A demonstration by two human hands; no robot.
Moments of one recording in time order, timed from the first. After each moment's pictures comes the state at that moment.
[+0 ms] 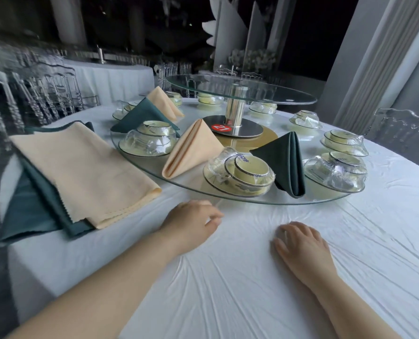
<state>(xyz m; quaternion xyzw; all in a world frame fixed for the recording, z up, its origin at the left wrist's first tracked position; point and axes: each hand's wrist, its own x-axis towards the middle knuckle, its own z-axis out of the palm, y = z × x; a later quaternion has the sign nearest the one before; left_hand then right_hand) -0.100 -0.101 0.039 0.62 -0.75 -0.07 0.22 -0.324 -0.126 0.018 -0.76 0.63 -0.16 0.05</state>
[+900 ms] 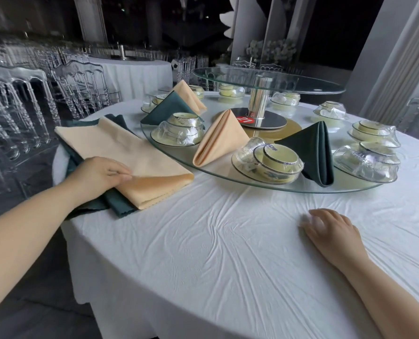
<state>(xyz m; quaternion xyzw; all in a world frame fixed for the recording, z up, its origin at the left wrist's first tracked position) 0.087 -0.043 0.063 0.73 -0.56 -0.09 0.38 -0.320 -0.120 0.019 -0.74 0.64 -0.19 0.06</state>
